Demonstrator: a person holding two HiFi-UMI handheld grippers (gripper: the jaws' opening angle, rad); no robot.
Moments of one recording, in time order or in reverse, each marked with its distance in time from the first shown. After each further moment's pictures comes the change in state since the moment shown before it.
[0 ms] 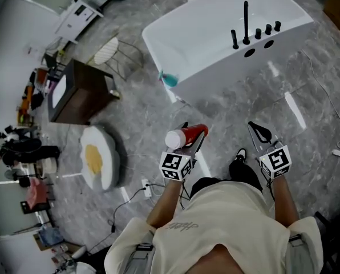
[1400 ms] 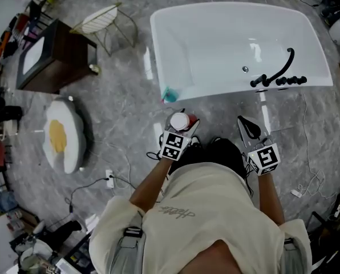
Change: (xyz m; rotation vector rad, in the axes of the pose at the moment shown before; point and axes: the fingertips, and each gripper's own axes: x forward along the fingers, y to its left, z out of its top) left arm 0.209 0.209 0.004 -0.037 0.144 0.087; right arm 0.273 -0.114 0.093 -0.098 0.150 0.180
